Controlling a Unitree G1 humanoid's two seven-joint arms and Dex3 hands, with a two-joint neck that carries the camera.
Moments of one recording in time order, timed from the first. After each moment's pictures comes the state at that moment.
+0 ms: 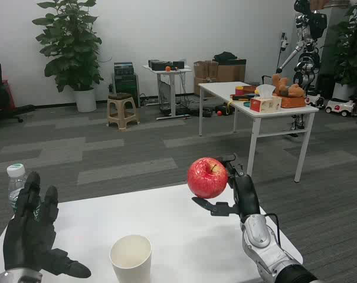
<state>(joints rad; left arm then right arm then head) -0.42 0.30 -0.29 0.69 -0.78 -0.80 -0.05 -0.56 -0.38 0.33 0.79 0.31 -0.65 -0.34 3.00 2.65</state>
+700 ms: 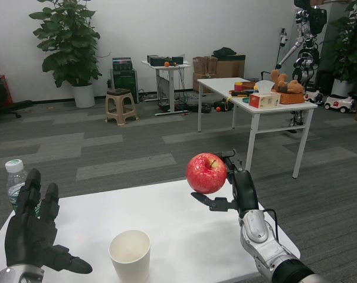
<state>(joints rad) -0.42 0.29 -0.29 0.69 -0.78 -0.80 -0.05 -0.56 -0.38 0.33 0.79 0.31 -0.65 -0.35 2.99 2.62</state>
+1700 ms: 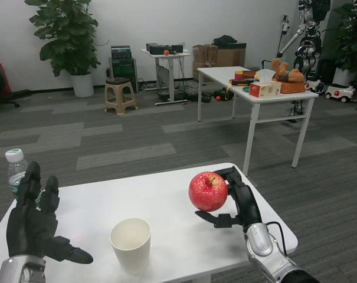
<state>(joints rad) -0.40 0.29 -0.29 0.69 -0.78 -0.80 -0.05 -0.45 -0.38 0.38 0.84 0.27 -0.65 -0.34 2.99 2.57</state>
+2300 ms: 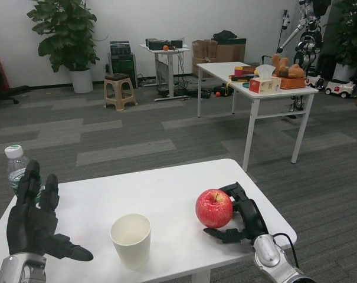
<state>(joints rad) -0.39 0.29 -0.29 0.69 -0.78 -0.80 -0.05 -0.41 -0.38 0.39 0.96 0.24 -0.65 -0.31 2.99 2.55</state>
